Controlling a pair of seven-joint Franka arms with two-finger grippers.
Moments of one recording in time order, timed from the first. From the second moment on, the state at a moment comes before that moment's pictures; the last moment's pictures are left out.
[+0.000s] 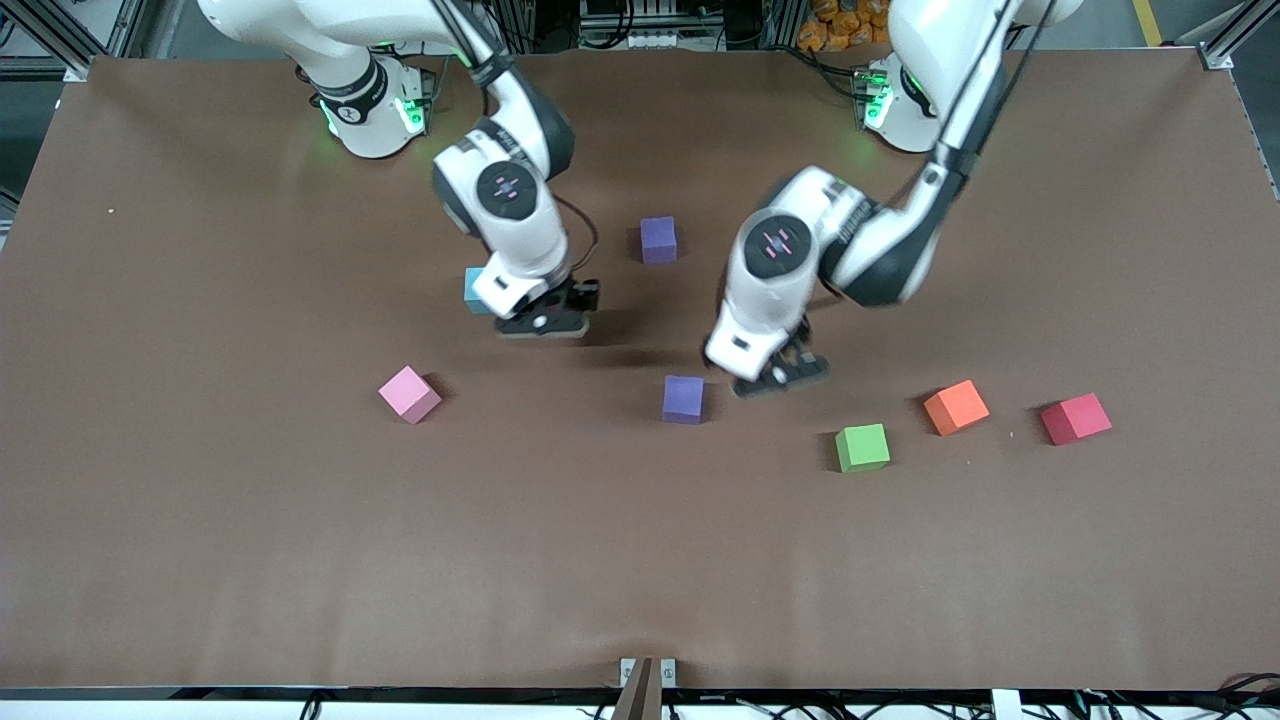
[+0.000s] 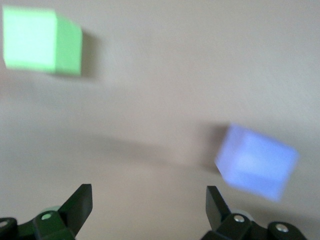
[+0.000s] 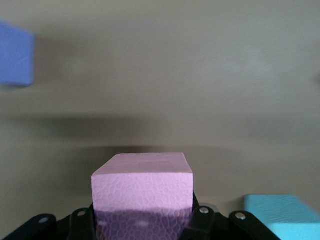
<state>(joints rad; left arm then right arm) -0.55 0.51 -0.03 -1.70 0.08 2.18 -0.80 0.71 0.37 0.05 -2.01 0.02 2.42 0.71</state>
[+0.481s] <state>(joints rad) -0.56 0.67 0.09 -1.49 -0.08 2.24 -0.34 0.89 0.55 0.05 -1.91 0.02 2.57 0.85</state>
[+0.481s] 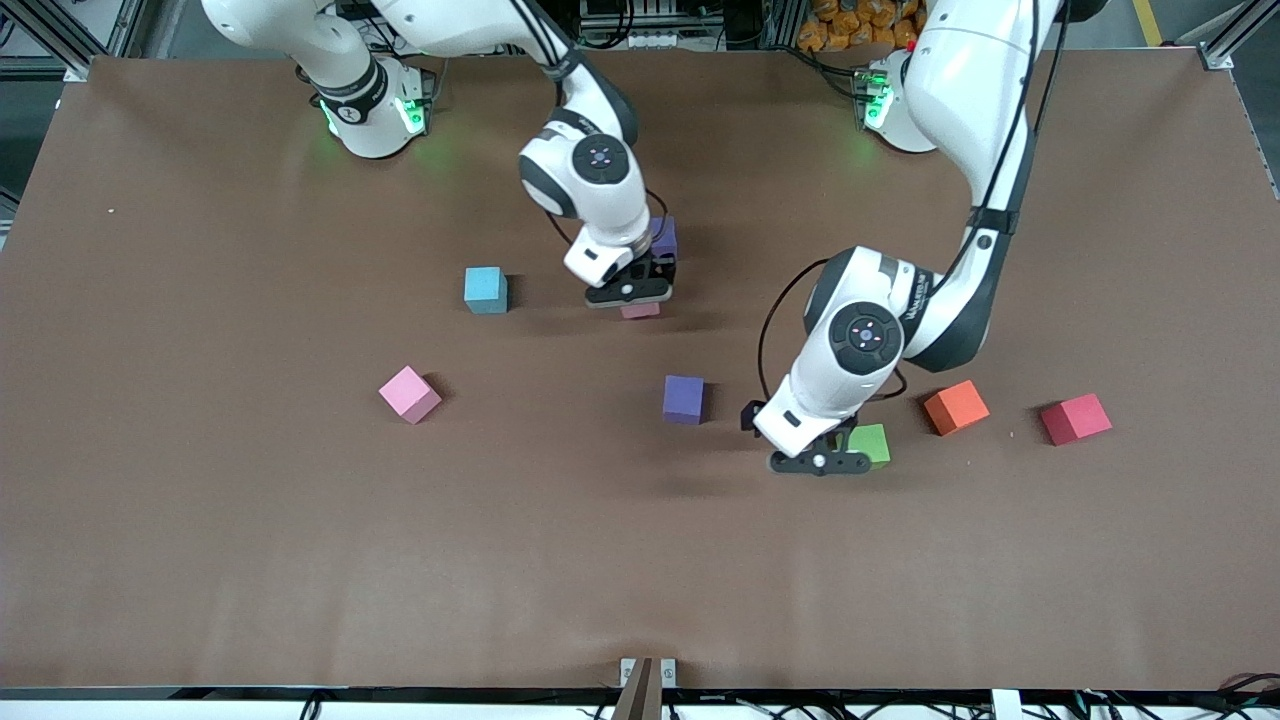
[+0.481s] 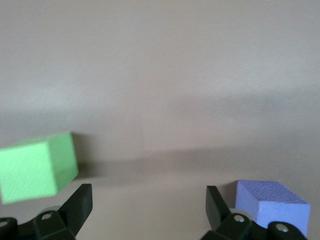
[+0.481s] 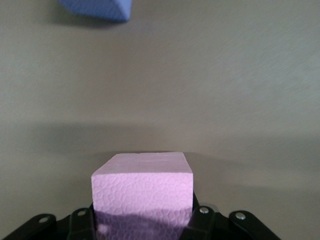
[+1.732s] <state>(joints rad) -0.71 0.78 0.07 -1.45 -0.09 2.37 -0.44 0.97 0.55 0.04 -1.94 0.01 2.56 0.92</state>
